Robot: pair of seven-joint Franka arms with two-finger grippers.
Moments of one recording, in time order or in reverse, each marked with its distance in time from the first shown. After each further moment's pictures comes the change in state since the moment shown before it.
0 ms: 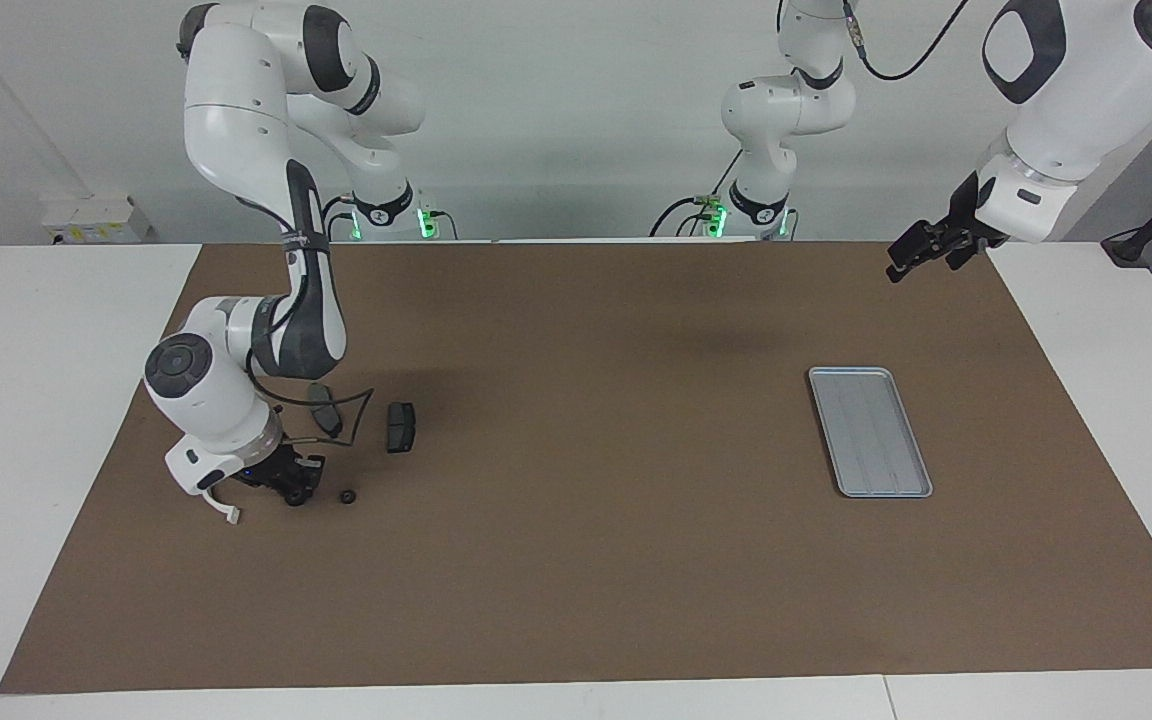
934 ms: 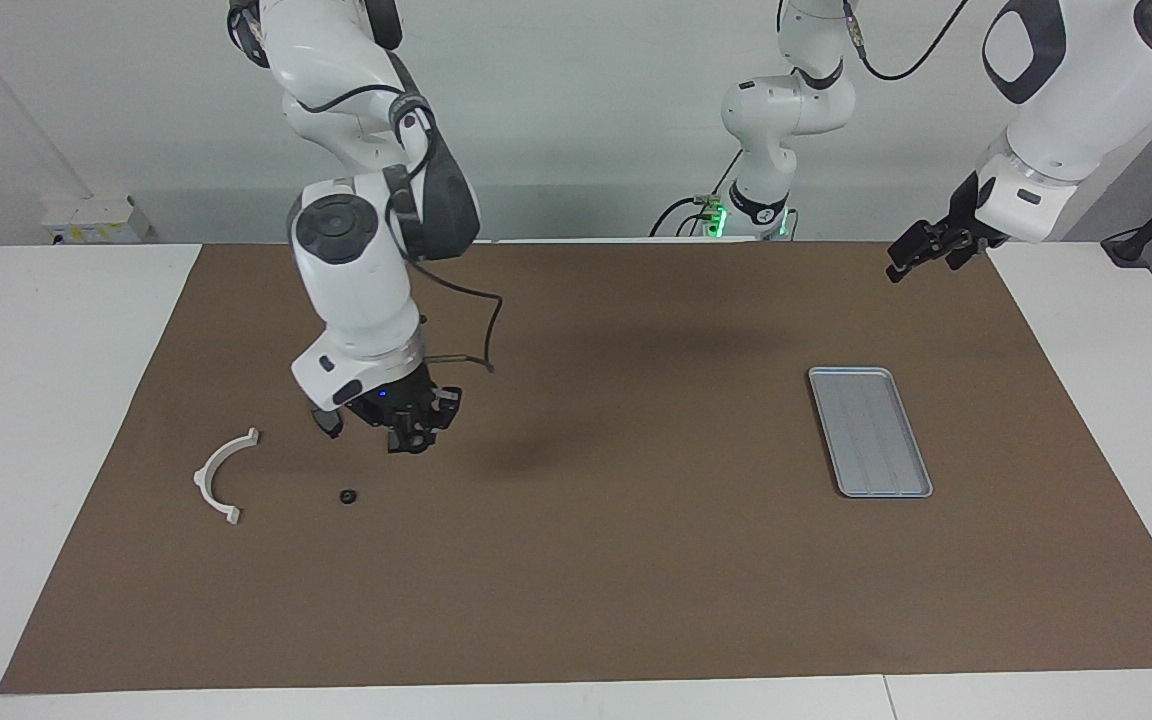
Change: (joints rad) left arm 0.000 0.000 0.000 0.000 0.000 0.000 0.000; right arm 0.351 -0.088 0.009 0.260 -0.011 -0.306 0.413
